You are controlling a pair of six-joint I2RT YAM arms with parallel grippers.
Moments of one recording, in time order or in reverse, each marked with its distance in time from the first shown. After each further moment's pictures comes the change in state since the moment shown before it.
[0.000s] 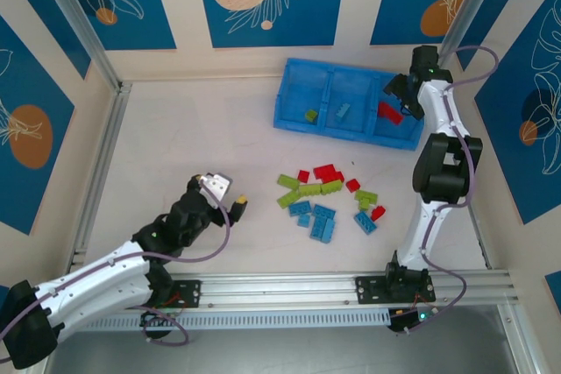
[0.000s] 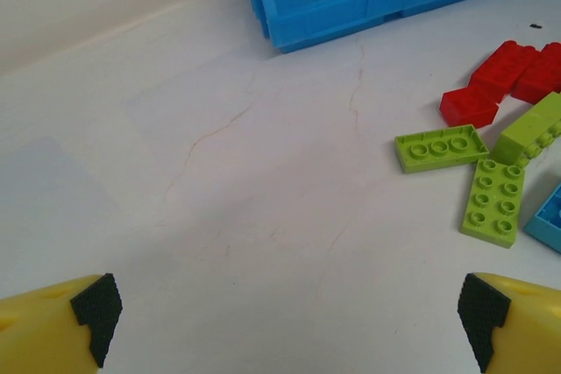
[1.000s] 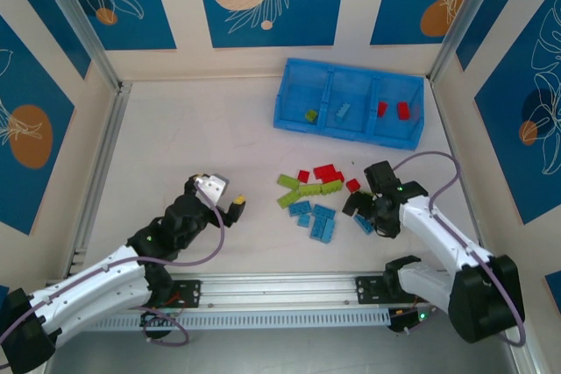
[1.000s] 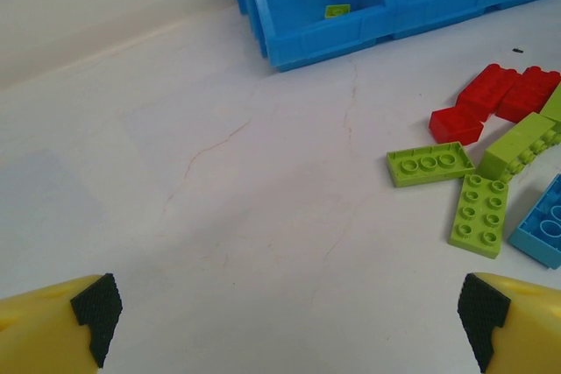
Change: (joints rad) left arm 0.000 -0.064 -0.013 -0.007 0.013 0.000; right arm 0.434 -0.948 -1.280 -0.009 -0.066 0.159
